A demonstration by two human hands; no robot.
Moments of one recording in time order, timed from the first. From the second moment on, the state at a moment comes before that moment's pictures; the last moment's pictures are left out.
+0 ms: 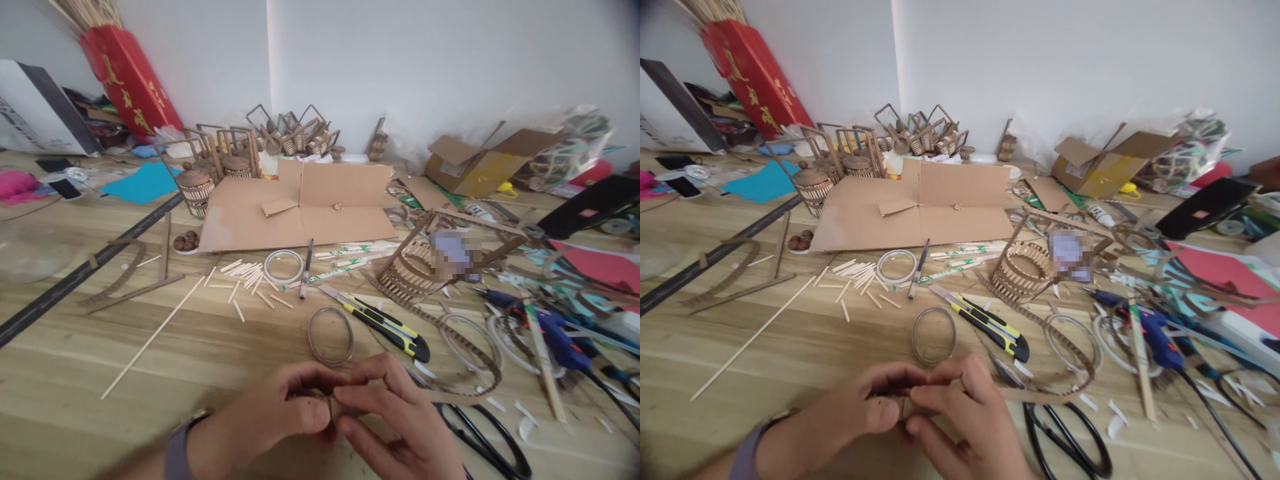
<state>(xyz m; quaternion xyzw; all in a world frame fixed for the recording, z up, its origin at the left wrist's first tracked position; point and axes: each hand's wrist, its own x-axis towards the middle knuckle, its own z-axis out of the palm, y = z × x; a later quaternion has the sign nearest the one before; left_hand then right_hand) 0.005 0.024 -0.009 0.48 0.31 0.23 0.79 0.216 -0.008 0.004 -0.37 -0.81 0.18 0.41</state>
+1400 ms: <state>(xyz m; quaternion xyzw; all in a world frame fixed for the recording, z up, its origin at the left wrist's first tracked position) 0.000 0.024 -0.006 0.48 0.26 0.30 0.78 0.213 -0.004 0.009 -0.37 -0.80 0.14 0.46</state>
